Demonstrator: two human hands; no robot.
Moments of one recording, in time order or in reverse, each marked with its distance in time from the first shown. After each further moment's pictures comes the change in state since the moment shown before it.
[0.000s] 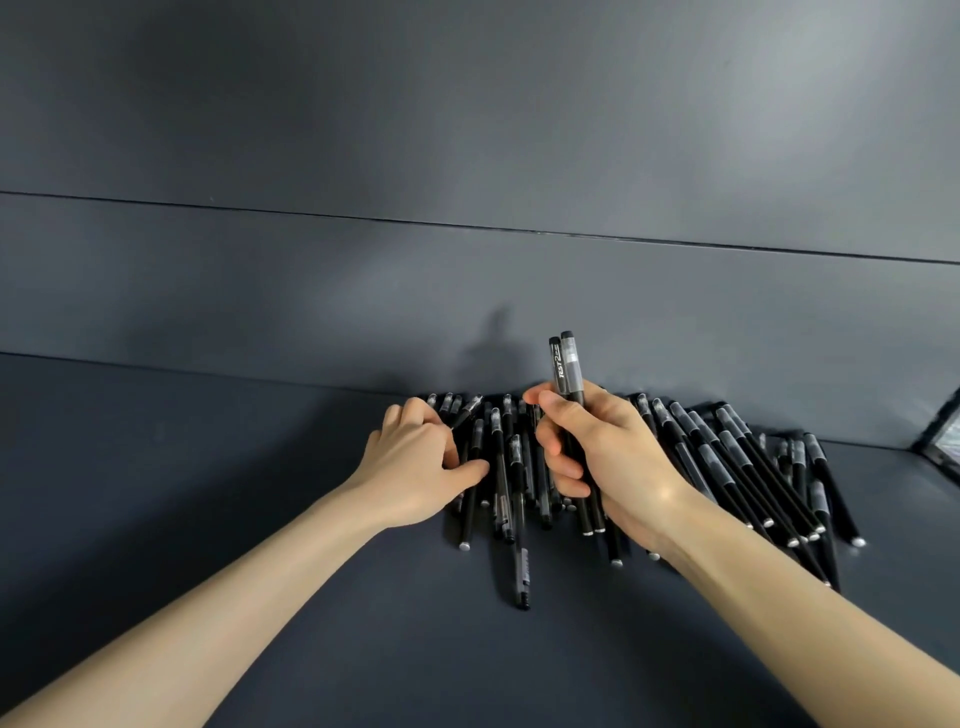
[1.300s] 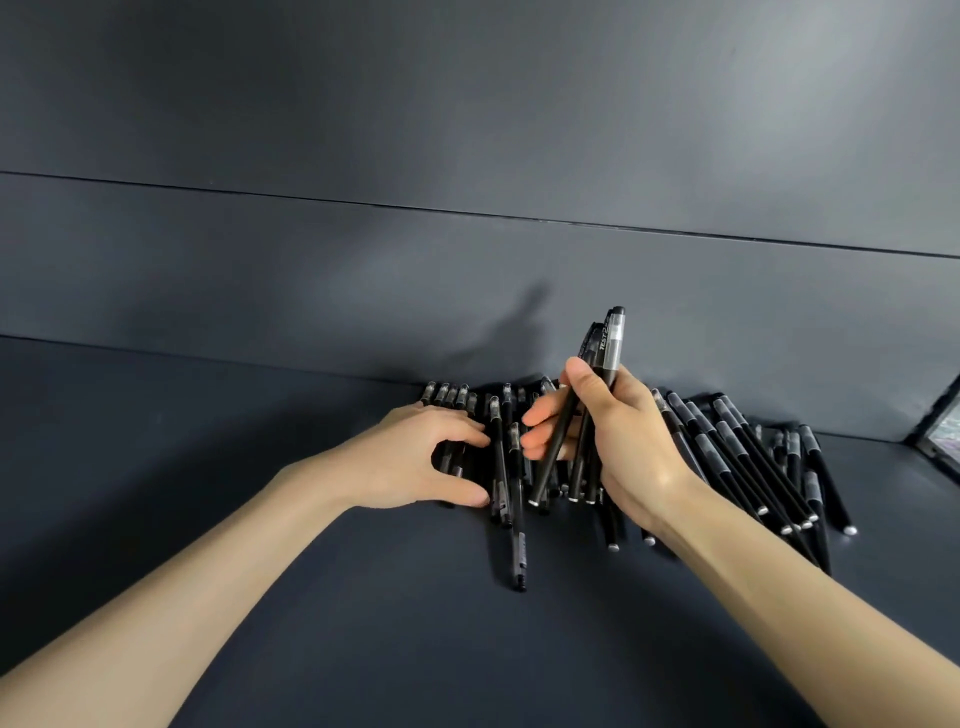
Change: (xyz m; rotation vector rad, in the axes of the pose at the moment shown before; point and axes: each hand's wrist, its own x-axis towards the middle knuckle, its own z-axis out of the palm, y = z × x) left_hand -0.002 -0.015 -0.013 -0.130 -0.171 0.275; right_hand -0.002 -0.006 0.003 0.069 0.116 -0.053
